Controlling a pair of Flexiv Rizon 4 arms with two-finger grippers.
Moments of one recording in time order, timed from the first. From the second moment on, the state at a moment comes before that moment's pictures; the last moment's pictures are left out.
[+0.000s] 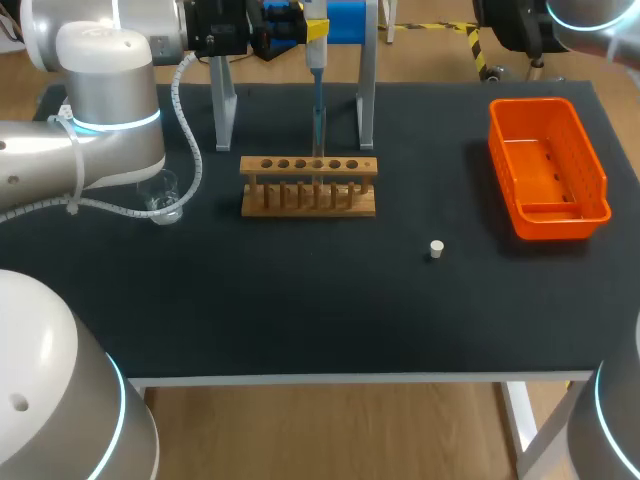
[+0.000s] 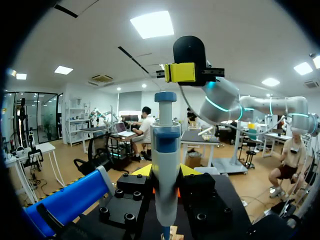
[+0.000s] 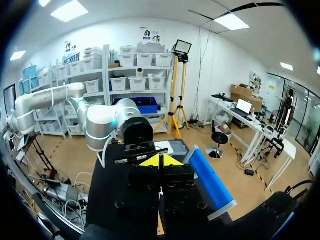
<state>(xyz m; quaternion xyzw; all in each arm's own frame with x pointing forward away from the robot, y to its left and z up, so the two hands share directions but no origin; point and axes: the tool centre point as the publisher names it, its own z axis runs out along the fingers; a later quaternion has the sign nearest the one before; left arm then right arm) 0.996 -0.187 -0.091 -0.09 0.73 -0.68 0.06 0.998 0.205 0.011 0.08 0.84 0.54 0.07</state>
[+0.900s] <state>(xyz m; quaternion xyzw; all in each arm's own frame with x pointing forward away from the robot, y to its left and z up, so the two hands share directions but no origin) 0.996 -0.187 -0.091 -0.09 0.73 -0.68 0.06 1.002 0.229 0.001 0.07 0.84 0.53 0.08</state>
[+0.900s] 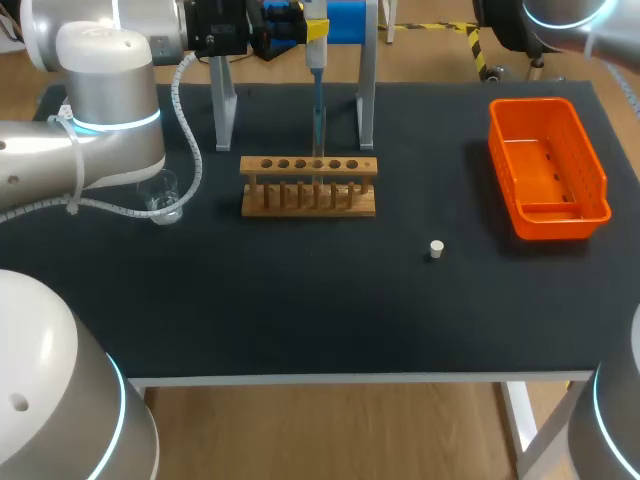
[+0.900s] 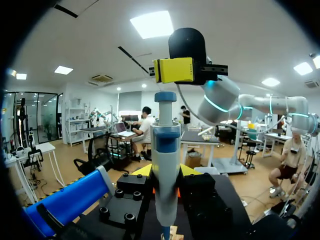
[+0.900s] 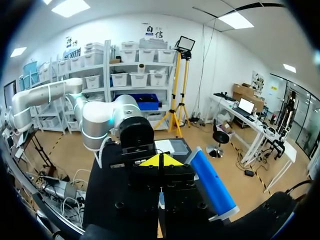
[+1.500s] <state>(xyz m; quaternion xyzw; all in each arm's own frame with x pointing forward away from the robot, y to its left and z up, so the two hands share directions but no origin) 0.996 -0.187 -0.093 -0.09 0.73 -0.68 0.06 0.998 0.230 -0.012 0.08 0.85 0.52 0.07</state>
